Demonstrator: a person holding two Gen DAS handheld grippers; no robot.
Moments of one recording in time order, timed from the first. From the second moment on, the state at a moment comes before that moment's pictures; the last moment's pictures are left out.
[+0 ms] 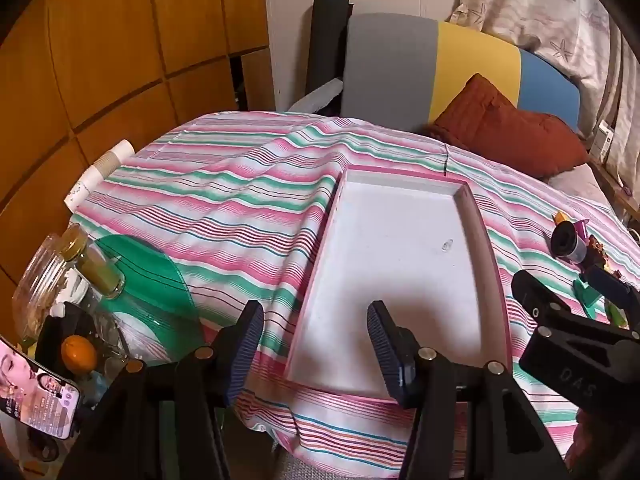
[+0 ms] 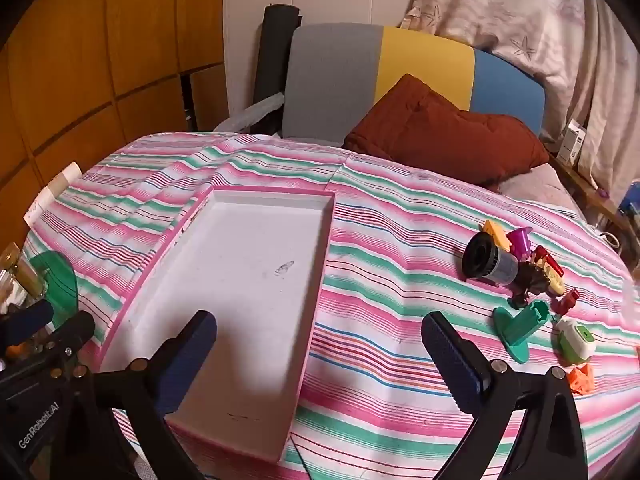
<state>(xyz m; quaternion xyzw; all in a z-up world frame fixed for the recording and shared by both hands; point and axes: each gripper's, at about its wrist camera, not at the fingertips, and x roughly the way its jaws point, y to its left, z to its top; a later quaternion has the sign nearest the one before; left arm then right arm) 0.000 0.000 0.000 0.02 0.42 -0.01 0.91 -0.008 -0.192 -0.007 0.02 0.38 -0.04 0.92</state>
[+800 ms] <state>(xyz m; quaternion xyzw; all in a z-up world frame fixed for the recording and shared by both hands) -0.002 0.000 0.002 0.02 0.42 0.00 0.91 -0.010 -0.195 -0.011 0.02 0.39 -0.04 0.92</state>
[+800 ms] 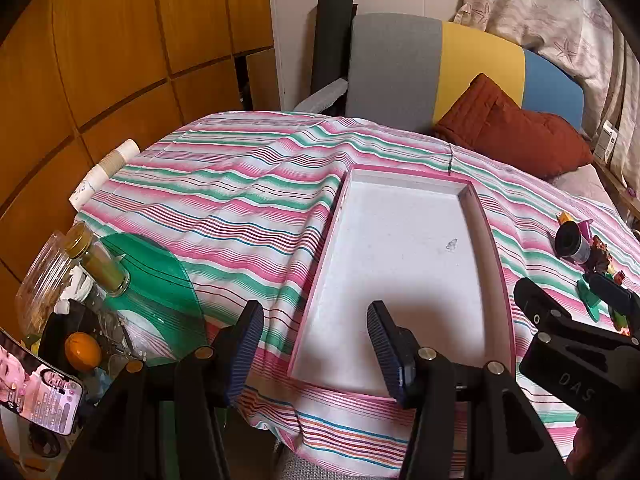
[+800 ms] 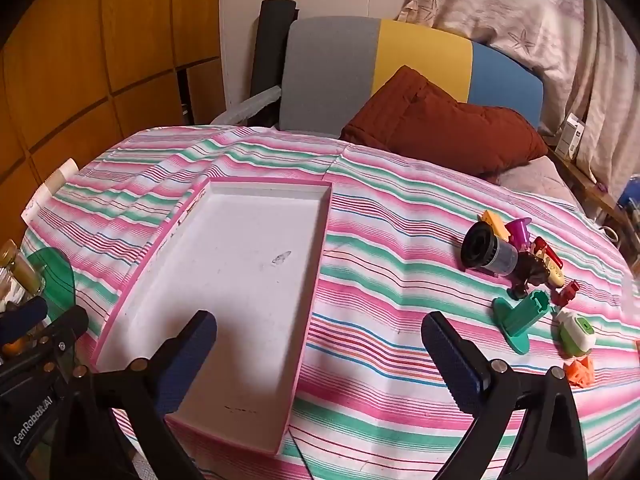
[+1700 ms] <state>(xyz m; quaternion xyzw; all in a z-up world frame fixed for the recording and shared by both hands) -0.005 -0.004 0.000 0.03 0.42 0.00 0.91 -0.013 -0.199 -0.013 0.06 0.39 0.00 0.92</state>
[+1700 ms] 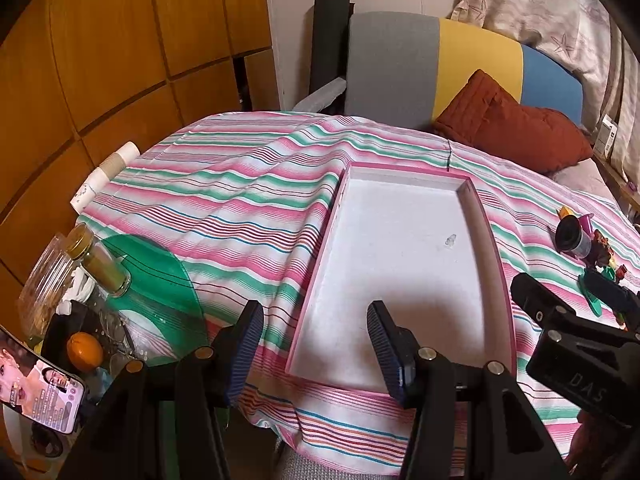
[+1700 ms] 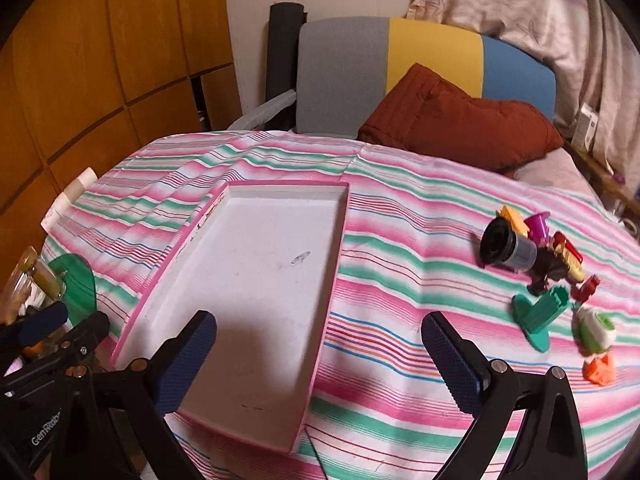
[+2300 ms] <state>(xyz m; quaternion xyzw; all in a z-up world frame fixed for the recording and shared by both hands) -0.007 -0.007 -0.004 0.03 0.42 0.00 0.91 -0.021 -0.207 -0.011 0.05 0.39 -0.01 0.92</state>
